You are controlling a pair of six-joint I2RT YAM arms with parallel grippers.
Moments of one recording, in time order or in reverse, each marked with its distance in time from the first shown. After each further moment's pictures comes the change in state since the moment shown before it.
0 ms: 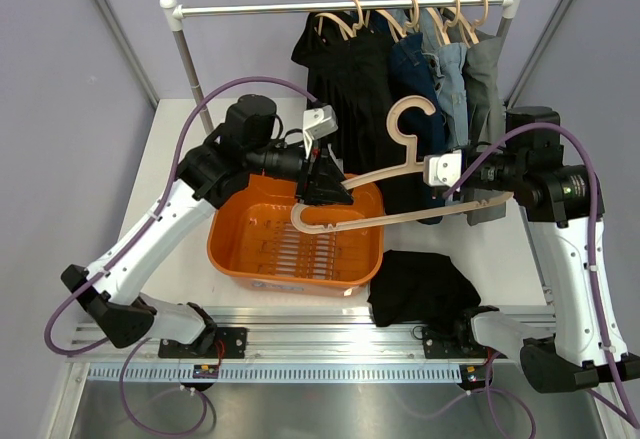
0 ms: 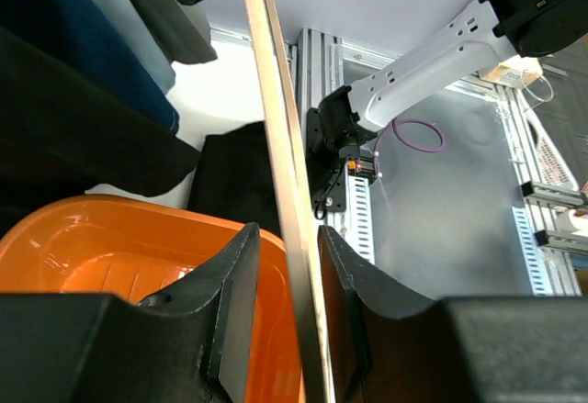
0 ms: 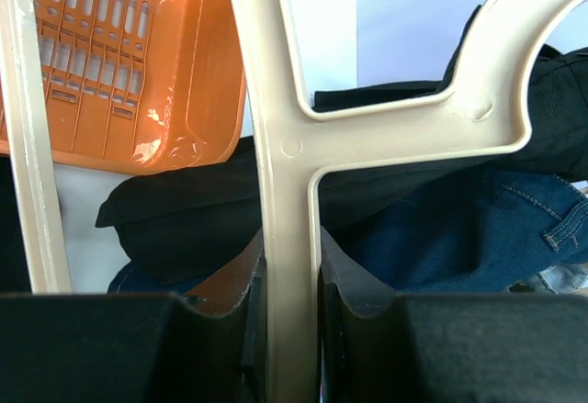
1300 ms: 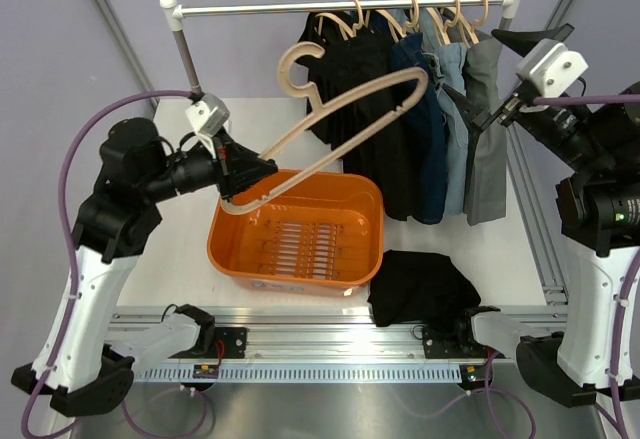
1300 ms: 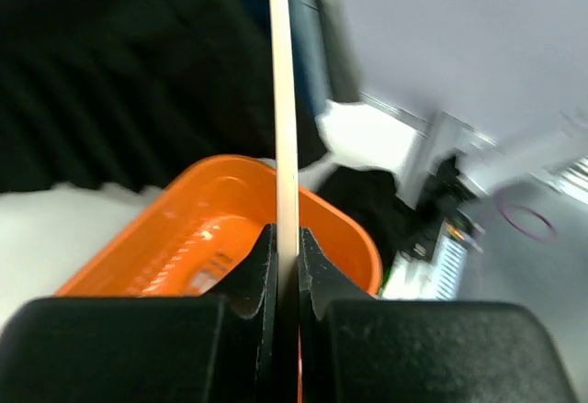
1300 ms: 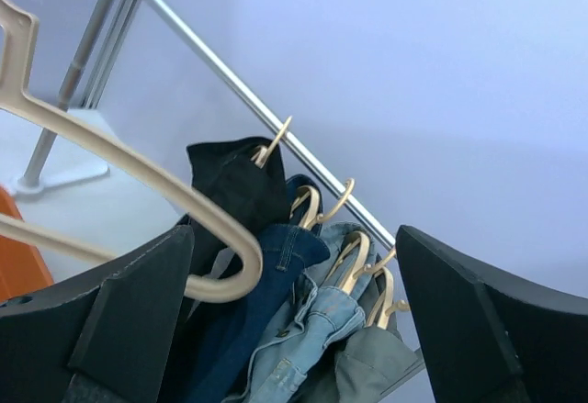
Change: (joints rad) left arm 0.279 -0.343 -0.061 -0.093 -0.173 -0.044; right arm -0.064 0.024 0.307 0.594 0.147 0.865
